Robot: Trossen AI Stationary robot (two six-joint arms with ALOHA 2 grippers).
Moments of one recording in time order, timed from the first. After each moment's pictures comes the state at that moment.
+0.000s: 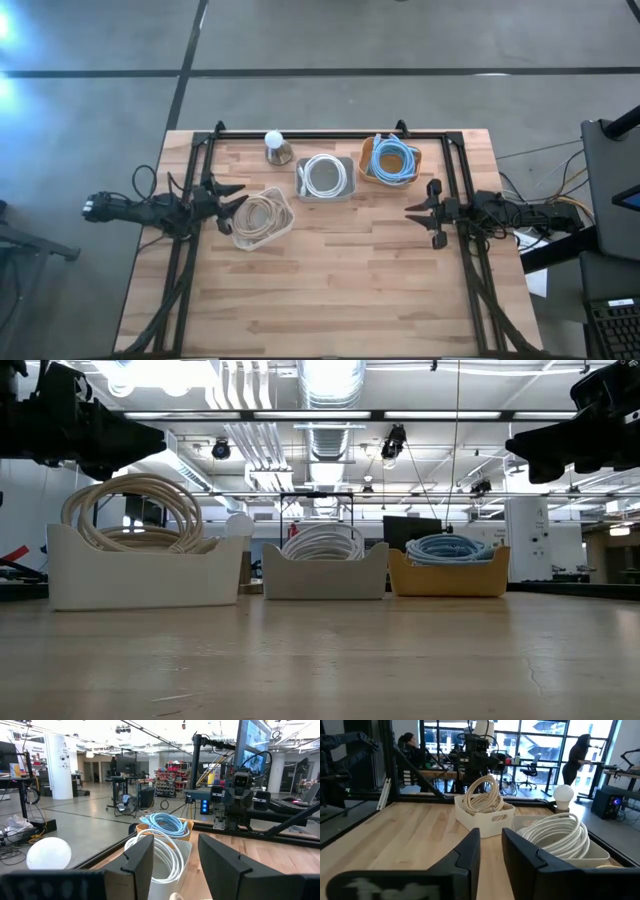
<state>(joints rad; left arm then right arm) -0.18 0.00 0.01 0.18 -0.57 0.06 0.04 0.00 0.01 0.02 0.05 -0.02</state>
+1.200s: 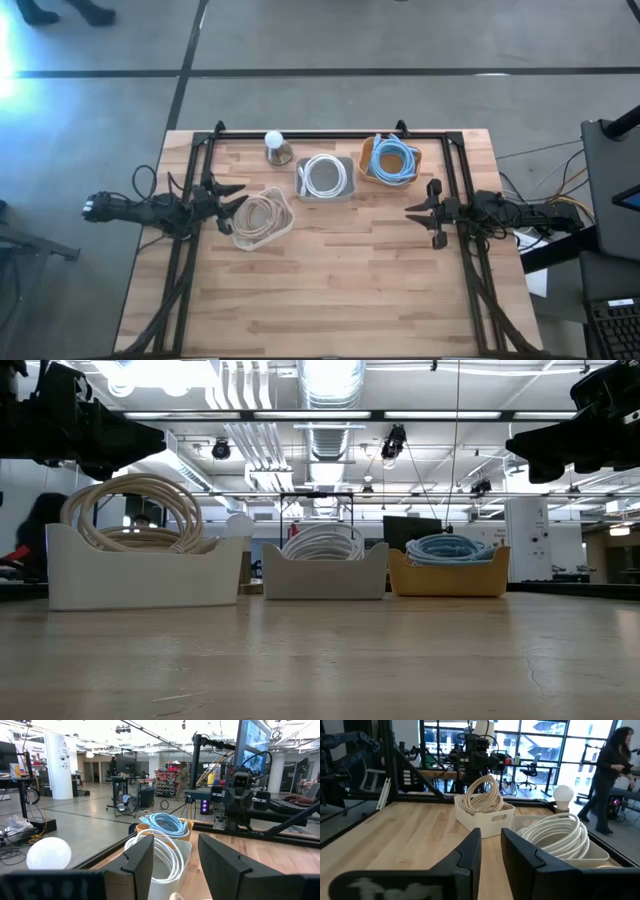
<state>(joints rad) -0.18 0.00 0.01 0.18 -0.57 0.06 0.04 0.00 0.01 0.02 0.05 -0.02</state>
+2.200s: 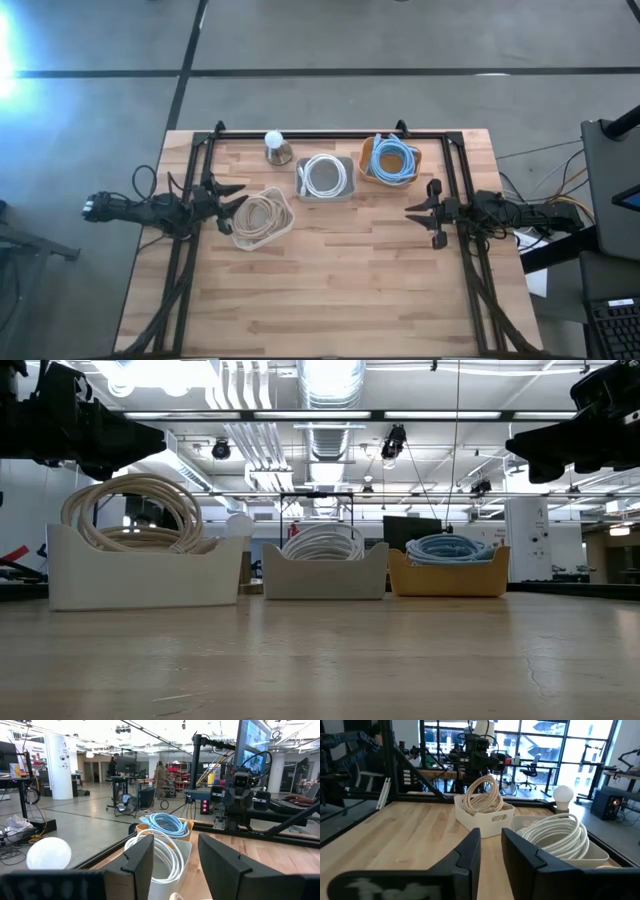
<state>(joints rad) -0.18 0.00 0.01 0.18 -0.57 0.06 0.04 0.00 0.01 0.02 0.05 -0.02</state>
